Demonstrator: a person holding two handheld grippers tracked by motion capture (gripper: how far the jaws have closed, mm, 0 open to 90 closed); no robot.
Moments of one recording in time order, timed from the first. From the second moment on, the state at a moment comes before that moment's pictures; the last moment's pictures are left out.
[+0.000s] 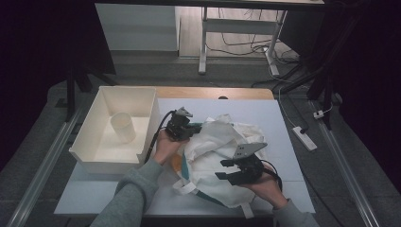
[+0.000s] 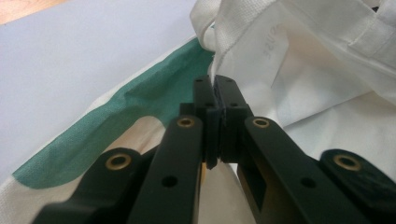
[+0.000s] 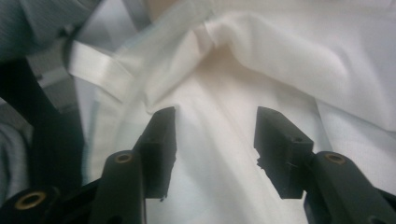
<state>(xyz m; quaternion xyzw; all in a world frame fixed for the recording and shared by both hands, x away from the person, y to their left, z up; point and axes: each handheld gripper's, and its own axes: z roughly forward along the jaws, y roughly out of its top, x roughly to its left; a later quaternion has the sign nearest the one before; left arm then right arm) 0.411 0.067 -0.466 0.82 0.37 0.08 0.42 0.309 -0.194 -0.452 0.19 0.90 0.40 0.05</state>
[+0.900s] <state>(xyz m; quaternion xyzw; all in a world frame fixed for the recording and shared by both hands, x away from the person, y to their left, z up) 0.411 0.074 -0.466 0.81 0.38 0.08 0.44 0.285 -0.193 -0.470 0.16 0.94 0.29 0.07</state>
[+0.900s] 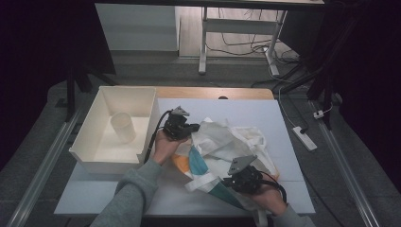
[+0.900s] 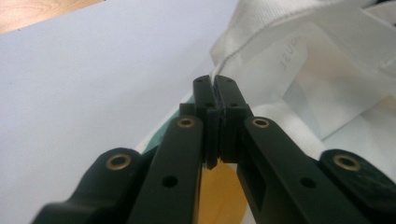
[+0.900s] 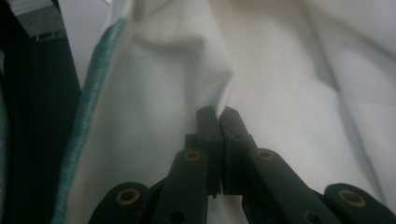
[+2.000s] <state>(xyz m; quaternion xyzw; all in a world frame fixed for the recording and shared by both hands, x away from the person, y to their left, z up) 0.397 0.075 -0.461 0.82 0.35 0.07 0.44 0.334 -0.212 -0.466 0.25 0.91 0.31 0.15</state>
